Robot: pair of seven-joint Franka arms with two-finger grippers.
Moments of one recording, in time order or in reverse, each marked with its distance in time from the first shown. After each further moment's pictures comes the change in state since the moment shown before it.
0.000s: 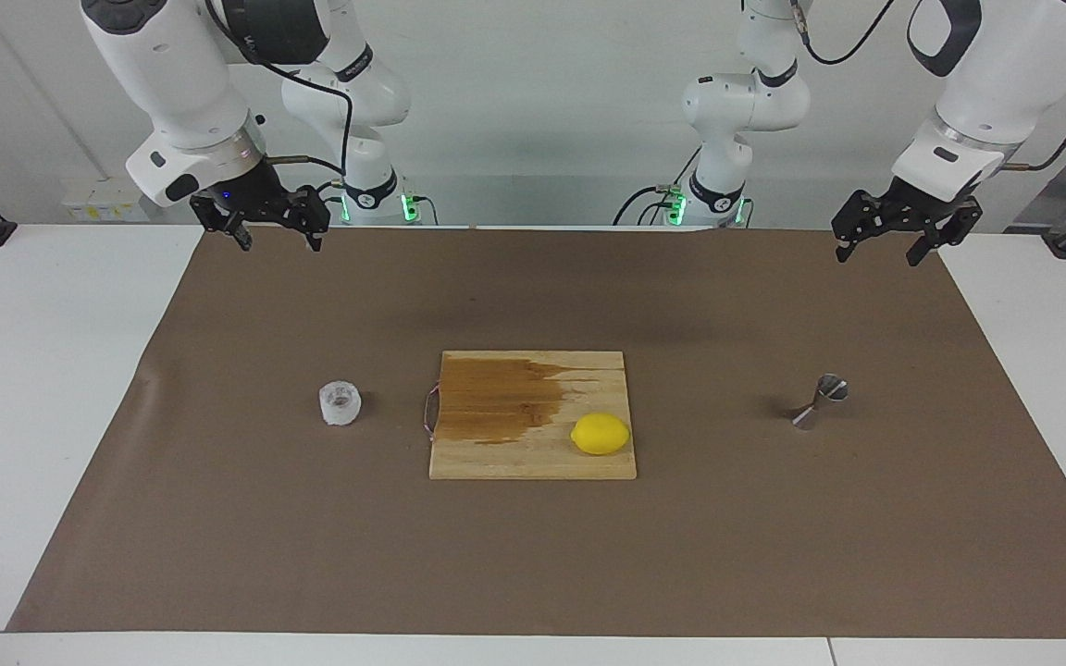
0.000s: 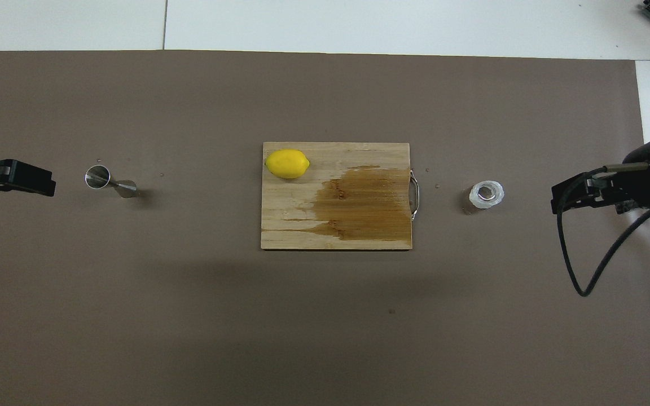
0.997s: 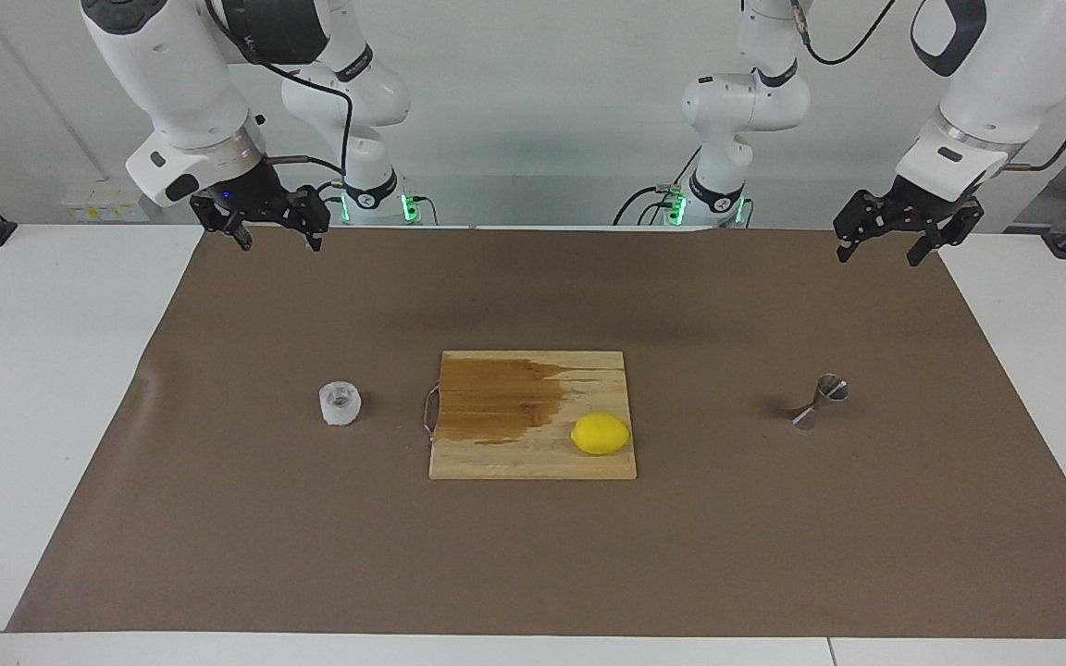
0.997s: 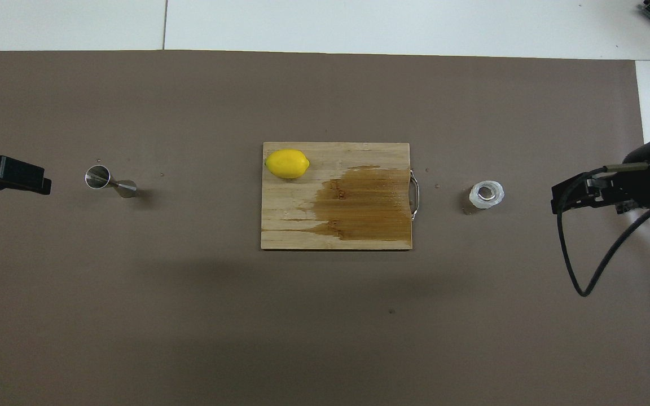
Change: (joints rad) left arm 0.049 0.022 0.004 0.004 -0.073 -0.005 -0.041; right arm 0.000 0.000 0.000 0.000 0.000 0.000 0.000
